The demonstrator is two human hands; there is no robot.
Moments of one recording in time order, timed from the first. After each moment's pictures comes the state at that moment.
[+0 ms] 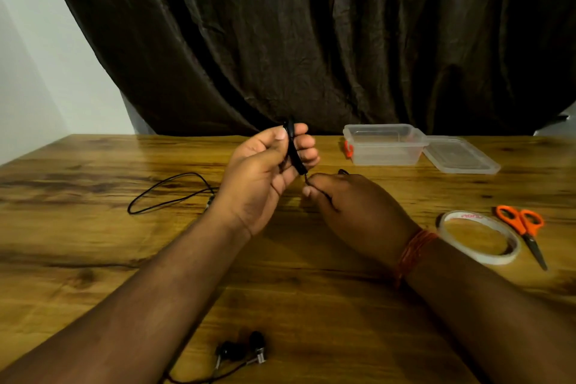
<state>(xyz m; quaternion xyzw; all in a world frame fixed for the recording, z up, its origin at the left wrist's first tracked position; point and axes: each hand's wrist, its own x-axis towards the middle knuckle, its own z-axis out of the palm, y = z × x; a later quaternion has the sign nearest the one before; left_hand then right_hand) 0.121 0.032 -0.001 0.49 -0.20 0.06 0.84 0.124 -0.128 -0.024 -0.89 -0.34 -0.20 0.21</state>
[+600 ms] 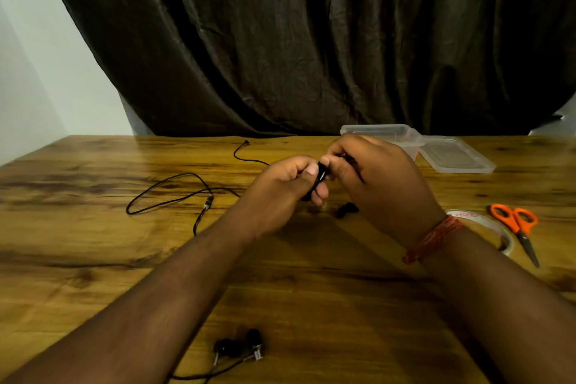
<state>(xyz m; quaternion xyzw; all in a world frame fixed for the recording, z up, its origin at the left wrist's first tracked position) 0.116 0.023 -0.011 0.78 -0.23 0.04 0.58 0.123 -0.149 0.003 -0.86 -0.29 -0.32 0.28</state>
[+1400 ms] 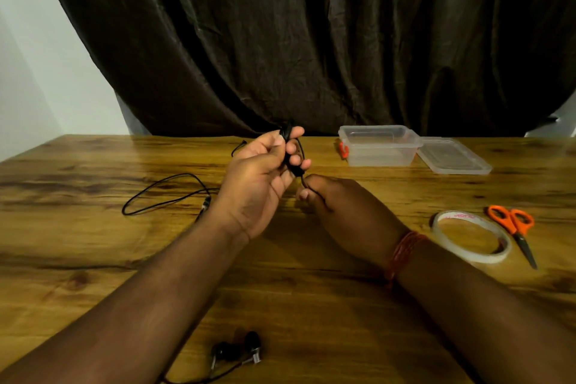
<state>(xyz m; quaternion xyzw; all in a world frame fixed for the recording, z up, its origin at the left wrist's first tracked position) 0.121 0.026 -0.002 0.49 -0.19 0.05 0.85 0.126 -0.127 -0.029 -0.89 -0.33 -0.15 0.28</state>
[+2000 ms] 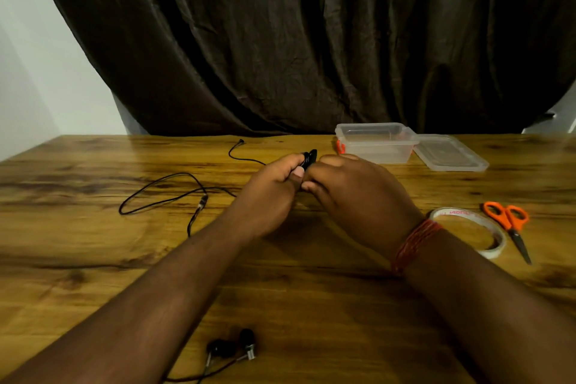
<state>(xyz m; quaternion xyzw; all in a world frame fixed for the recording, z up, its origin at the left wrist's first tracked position) 0.120 0.022 -0.014 0.84 -0.18 0.09 0.50 0.122 -0.139 -0.011 -0.89 -0.34 -0.30 0.08</state>
